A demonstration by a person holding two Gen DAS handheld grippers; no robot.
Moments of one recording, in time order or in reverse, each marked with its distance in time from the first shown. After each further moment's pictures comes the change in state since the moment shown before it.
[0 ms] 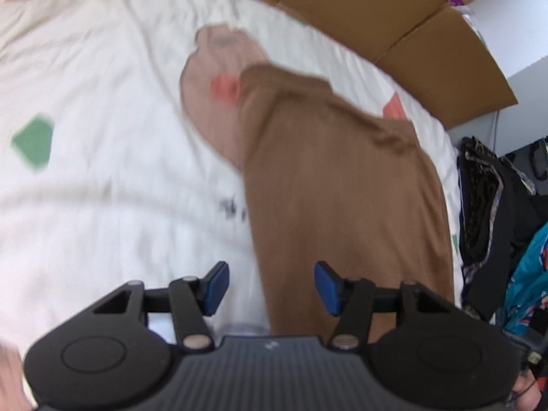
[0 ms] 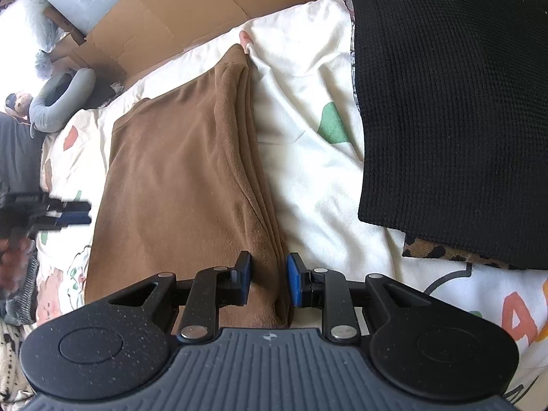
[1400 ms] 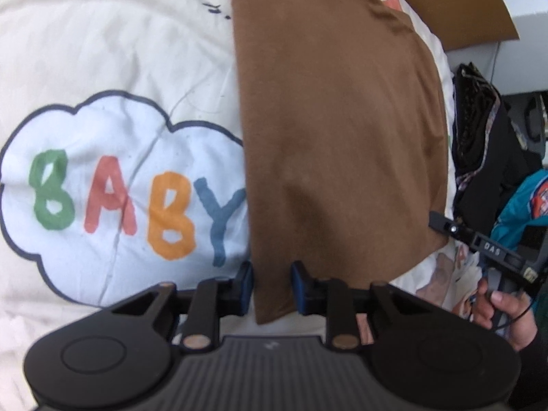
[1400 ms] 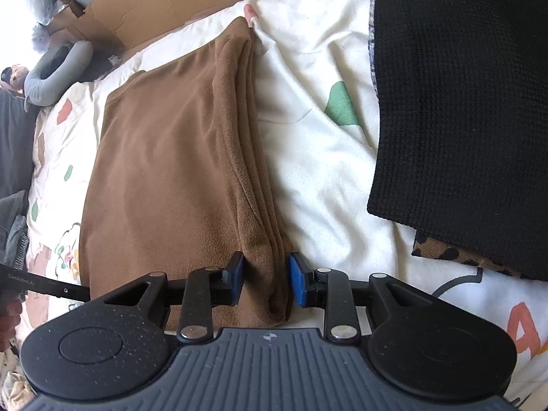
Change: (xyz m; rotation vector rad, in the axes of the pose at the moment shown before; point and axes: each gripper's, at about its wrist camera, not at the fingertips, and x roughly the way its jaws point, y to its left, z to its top) left arm 0.026 0.012 -0.090 -0.089 0.221 -0.110; right arm 0.020 -0.002 0.009 -0.044 0.087 -0.004
